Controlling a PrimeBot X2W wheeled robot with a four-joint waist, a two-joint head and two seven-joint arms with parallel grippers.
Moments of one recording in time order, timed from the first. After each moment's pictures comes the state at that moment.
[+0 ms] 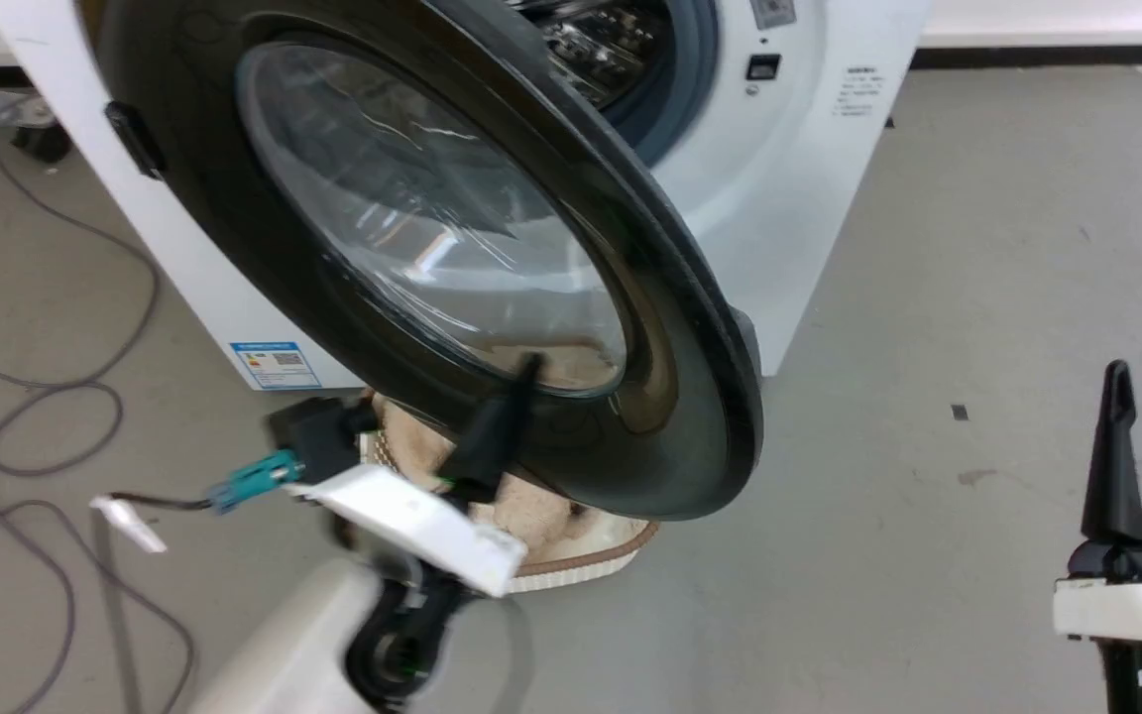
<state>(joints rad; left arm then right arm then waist) -0.42 0.25 -0.60 0.21 -1.16 -0.13 -0.18 -0.07 -0.05 -0.20 -0.07 0.25 0.13 -0.26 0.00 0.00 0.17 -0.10</state>
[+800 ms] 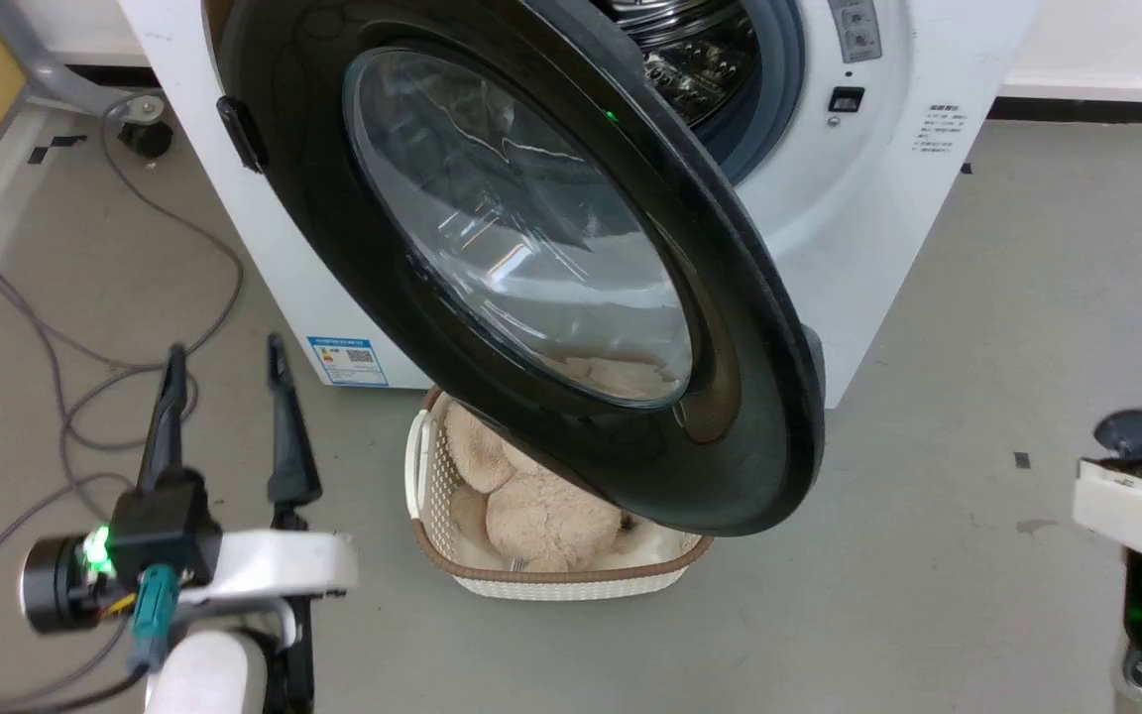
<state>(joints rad) -0.18 0.16 -0.09 0.01 -0.13 0.24 -0.26 -0.24 -0.05 -0.12 -0.32 0.26 0.13 -0.26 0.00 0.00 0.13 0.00</state>
